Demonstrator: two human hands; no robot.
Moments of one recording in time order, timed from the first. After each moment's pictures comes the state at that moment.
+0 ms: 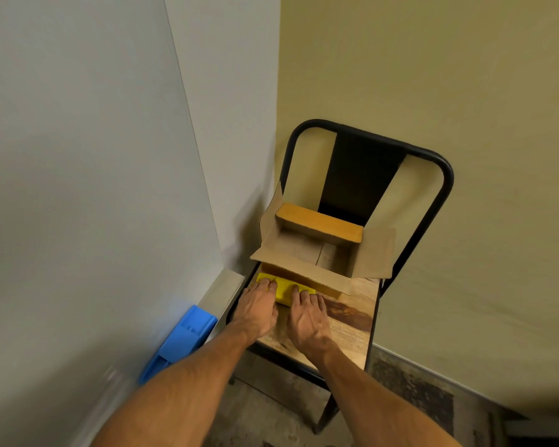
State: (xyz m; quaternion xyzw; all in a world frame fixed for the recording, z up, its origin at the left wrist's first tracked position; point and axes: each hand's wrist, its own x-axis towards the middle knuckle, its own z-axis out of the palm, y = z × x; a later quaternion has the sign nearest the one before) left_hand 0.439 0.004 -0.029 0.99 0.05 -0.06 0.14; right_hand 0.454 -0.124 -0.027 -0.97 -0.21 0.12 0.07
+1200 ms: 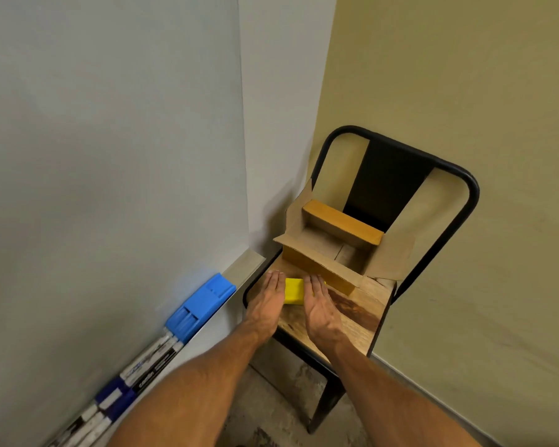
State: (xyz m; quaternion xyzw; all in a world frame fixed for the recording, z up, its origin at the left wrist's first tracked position) left_hand 0.390 -0.025 -0.011 0.96 0.16 -0.09 0.19; right_hand 0.436 -0.143 -0.001 -0.95 -0.28 0.12 0.09
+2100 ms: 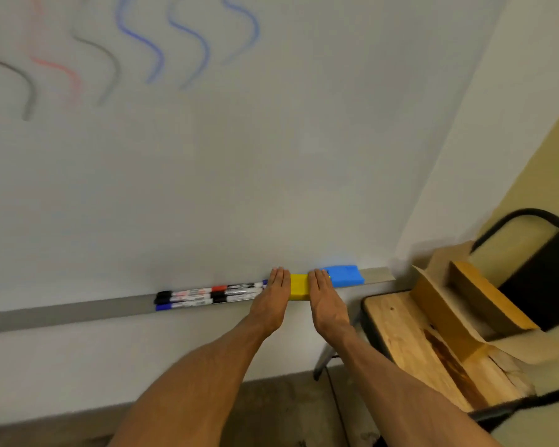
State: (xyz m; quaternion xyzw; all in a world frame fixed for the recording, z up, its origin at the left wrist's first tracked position) left_hand 0.126 -0.050 0.073 0.88 0.46 0.08 0.13; right_hand 0.258 -0.106 0.081 -0.75 -0.65 0.06 0.11
